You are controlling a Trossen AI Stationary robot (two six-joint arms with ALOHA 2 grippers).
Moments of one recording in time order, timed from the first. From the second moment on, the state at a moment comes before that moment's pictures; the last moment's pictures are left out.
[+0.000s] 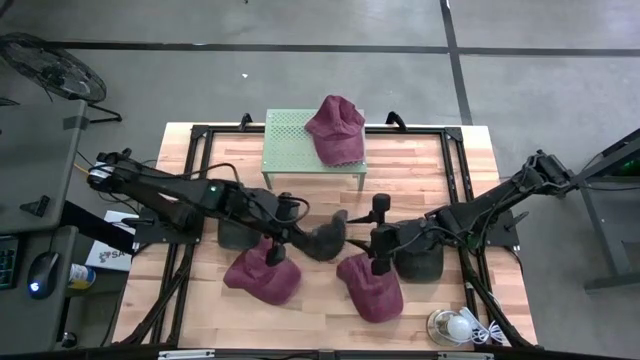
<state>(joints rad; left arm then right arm) -0.24 1.32 1.20 -0.43 -0.02 -0.35 0.43 1.31 0.92 -0.02 0.57 -0.21</state>
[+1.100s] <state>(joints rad) -0.24 1.05 1.43 -0.78 -0.35 0.12 0.43 1.32 0.74 0.04 0.59 0.23</state>
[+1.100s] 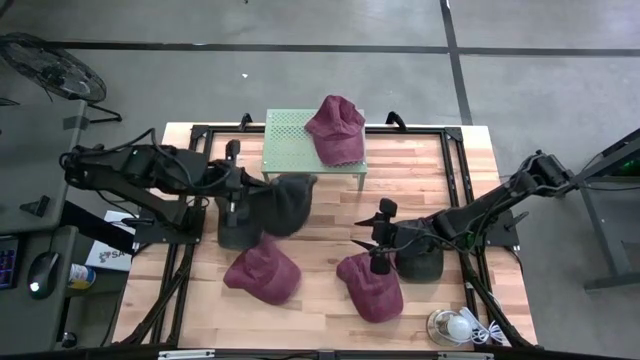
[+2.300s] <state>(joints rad) 0.67 1.20 1.46 -0.70 0.33 0.60 0.51 1.32 0.73 0.14 0.60 0.29</state>
